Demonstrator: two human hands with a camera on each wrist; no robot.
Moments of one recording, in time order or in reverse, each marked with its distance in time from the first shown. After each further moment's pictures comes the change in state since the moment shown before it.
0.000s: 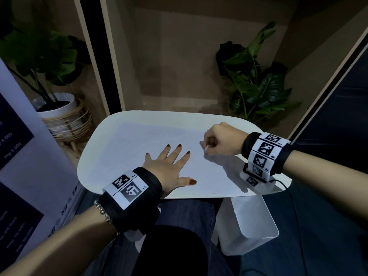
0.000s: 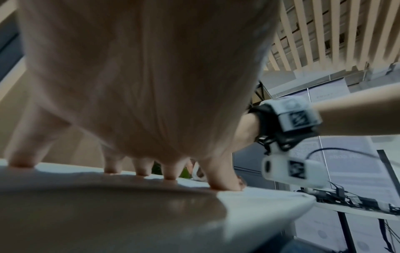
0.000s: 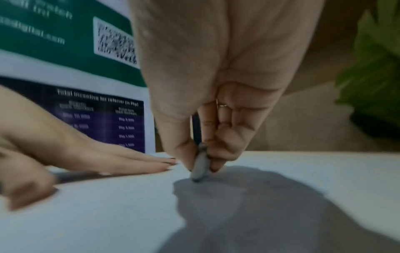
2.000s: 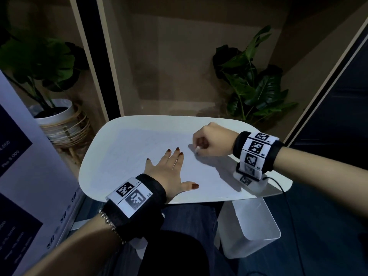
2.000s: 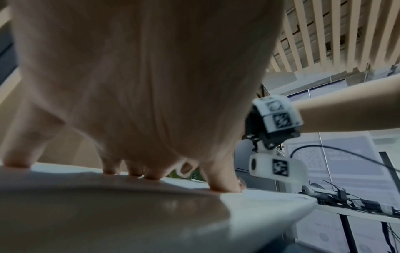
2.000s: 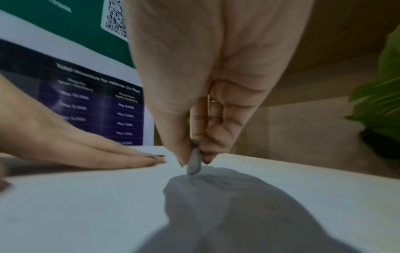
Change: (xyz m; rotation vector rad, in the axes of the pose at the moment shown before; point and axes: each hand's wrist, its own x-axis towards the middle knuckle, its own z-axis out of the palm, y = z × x) left_hand 0.003 -0.002 0.005 -0.050 0.044 -0.040; right_hand 0.016 -0.015 -0.001 -0.044 0.035 -0.126
